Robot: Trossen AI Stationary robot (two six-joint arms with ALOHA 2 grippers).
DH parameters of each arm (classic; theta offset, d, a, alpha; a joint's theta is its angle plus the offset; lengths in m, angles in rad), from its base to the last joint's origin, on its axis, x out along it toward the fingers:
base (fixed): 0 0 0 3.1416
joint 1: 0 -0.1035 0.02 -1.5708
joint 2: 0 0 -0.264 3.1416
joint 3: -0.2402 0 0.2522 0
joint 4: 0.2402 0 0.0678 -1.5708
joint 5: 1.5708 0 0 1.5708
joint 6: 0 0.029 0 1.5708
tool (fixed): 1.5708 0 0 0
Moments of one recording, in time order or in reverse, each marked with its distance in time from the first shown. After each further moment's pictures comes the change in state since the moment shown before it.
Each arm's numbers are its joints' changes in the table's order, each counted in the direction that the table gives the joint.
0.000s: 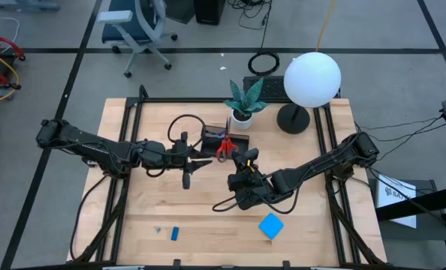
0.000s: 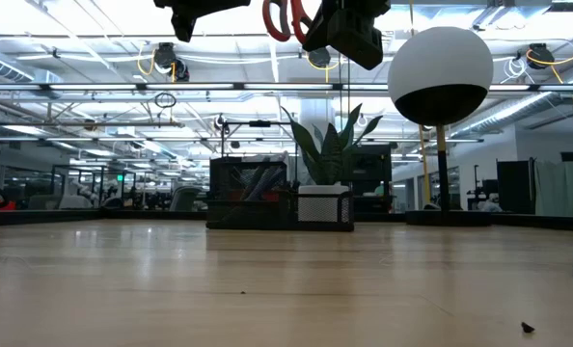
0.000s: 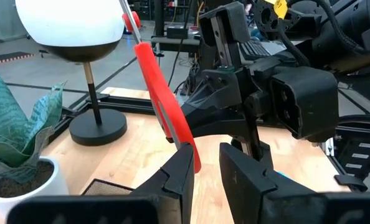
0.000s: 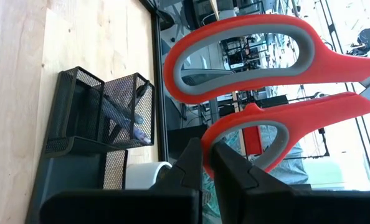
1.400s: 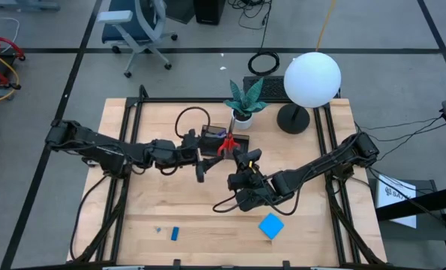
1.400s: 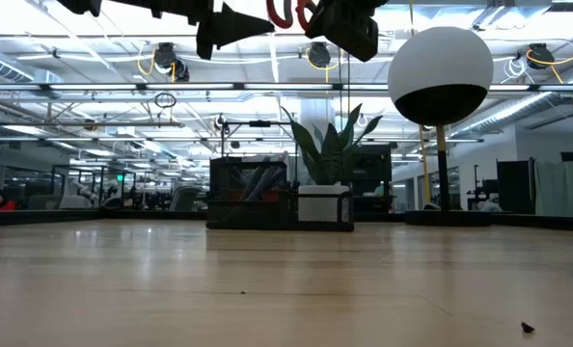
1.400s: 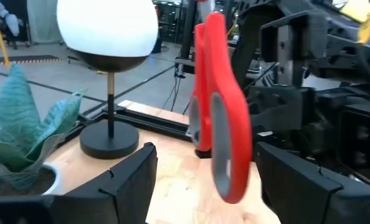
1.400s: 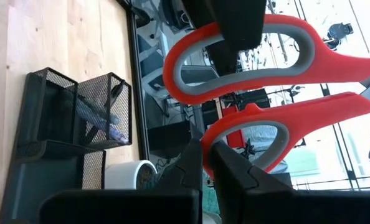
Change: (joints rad) left arm -0.053 -0.162 0.000 -0.272 -0.057 -0.083; right arm -0.012 0.000 0.000 -0.068 0.101 -0.055
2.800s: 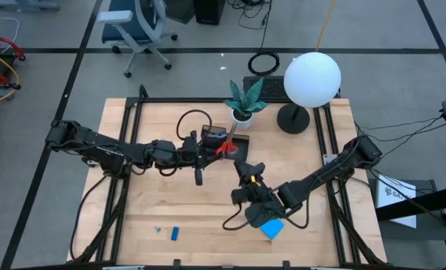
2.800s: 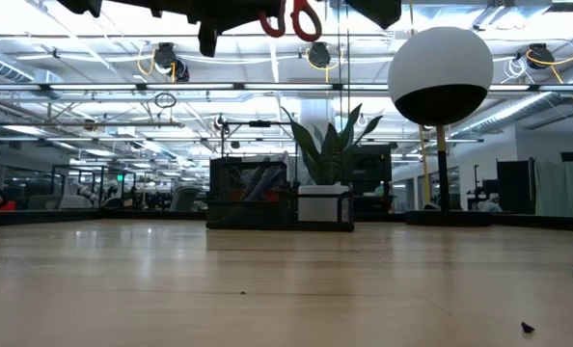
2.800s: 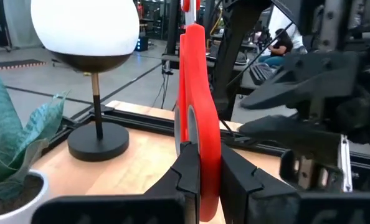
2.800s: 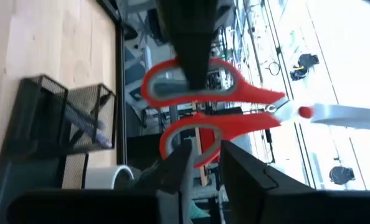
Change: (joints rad) left arm -0.001 0.000 0.000 0.008 0.058 0.048; right arm -0.115 0.000 0.000 -0.143 0.108 -0.226
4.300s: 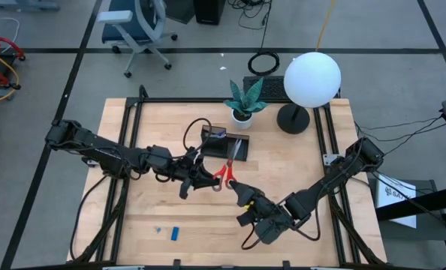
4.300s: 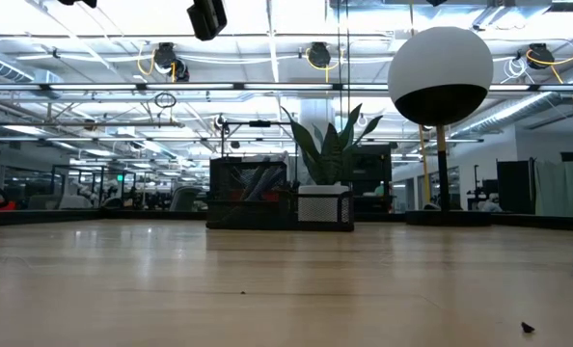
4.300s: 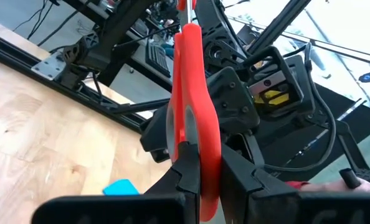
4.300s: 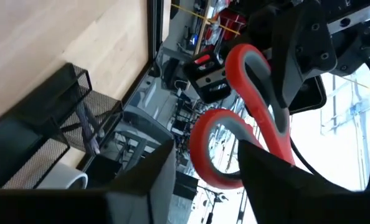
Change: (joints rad) left arm 0.097 0.007 0.000 -0.055 0.341 -0.537; right arm -0.096 0.000 0.000 -0.029 -0.169 -0.579
